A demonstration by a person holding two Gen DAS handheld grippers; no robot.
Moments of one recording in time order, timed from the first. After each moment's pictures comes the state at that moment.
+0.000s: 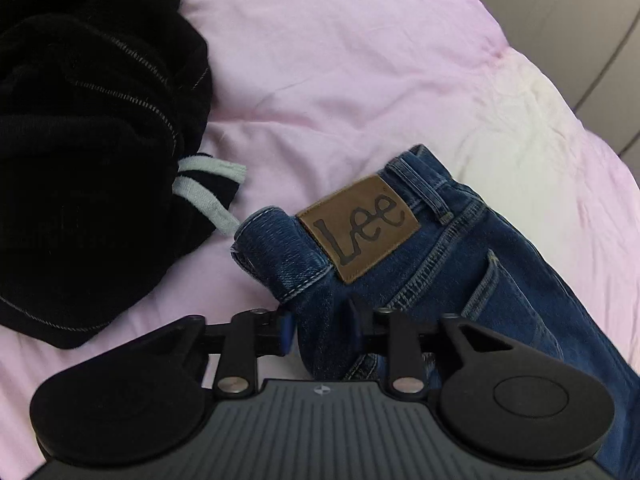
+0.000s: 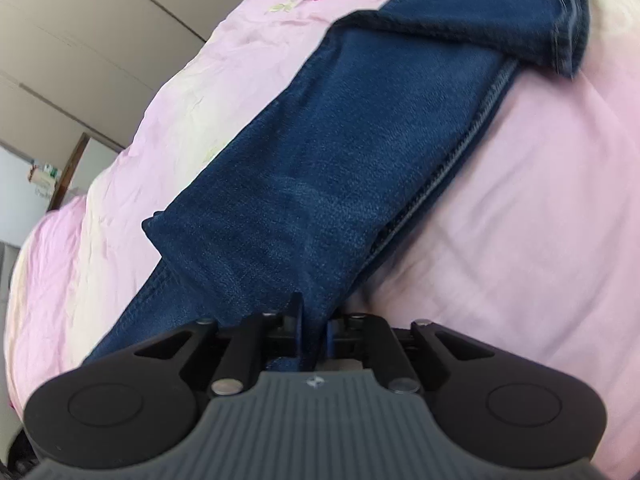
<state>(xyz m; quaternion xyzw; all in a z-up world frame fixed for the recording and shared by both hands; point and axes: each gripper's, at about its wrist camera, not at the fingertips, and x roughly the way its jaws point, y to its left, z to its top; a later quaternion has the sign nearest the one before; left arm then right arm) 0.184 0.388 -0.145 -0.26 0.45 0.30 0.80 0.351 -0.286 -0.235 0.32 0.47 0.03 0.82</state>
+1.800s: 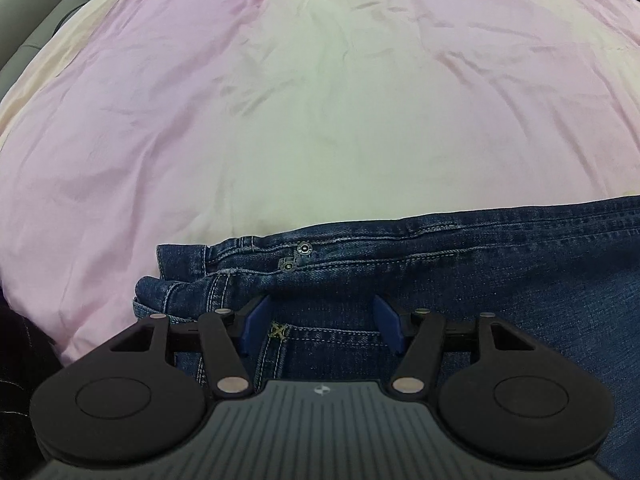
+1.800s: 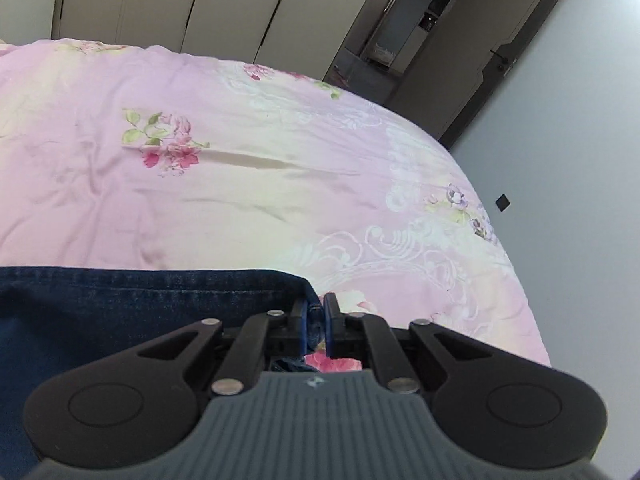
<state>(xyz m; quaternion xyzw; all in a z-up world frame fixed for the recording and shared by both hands) 0.352 0.263 -0.176 0.07 0.55 0.15 0.82 0.583 -0.476 -0.148 -0.19 0.41 -0.06 0.89</state>
